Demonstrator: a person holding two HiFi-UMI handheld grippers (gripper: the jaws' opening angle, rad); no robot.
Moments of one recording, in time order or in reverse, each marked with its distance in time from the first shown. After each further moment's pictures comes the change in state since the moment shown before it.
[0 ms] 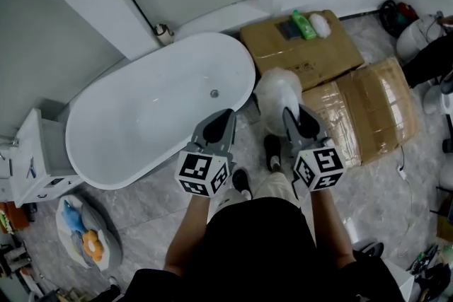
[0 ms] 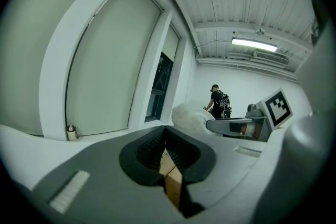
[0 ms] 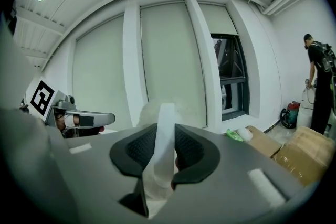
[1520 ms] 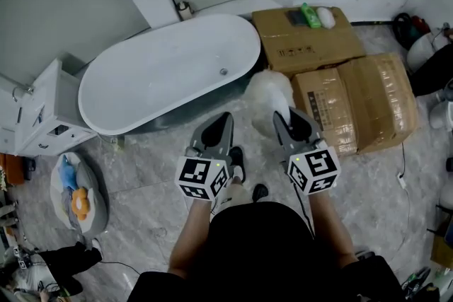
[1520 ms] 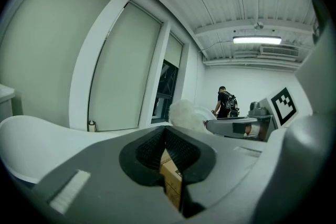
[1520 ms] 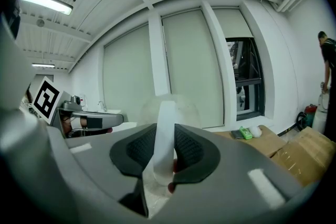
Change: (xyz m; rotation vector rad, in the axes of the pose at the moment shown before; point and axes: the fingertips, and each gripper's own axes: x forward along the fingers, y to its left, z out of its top) left arm -0.170 -0.164 -0.057 0.000 -0.067 0.185; right arm -0.204 0.076 -0.053 -0.075 -0.006 0.219
